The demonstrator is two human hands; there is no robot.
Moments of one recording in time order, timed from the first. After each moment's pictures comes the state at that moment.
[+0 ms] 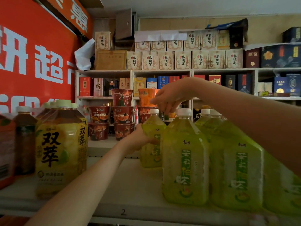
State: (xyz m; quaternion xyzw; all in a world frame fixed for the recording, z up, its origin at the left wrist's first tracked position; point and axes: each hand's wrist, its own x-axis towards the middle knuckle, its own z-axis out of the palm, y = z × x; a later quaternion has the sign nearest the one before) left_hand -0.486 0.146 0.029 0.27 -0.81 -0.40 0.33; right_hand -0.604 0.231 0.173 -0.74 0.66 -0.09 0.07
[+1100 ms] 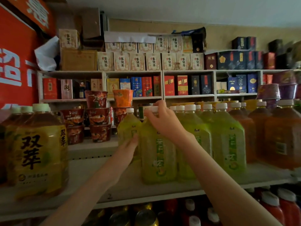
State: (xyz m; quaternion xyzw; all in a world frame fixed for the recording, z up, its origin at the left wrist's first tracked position) left_hand -0.470 0.242 -0.016 0.31 -0.73 -0.48 0.36; right_hand -0.597 0.314 0.058 -0.59 0.63 -0.50 -0.06
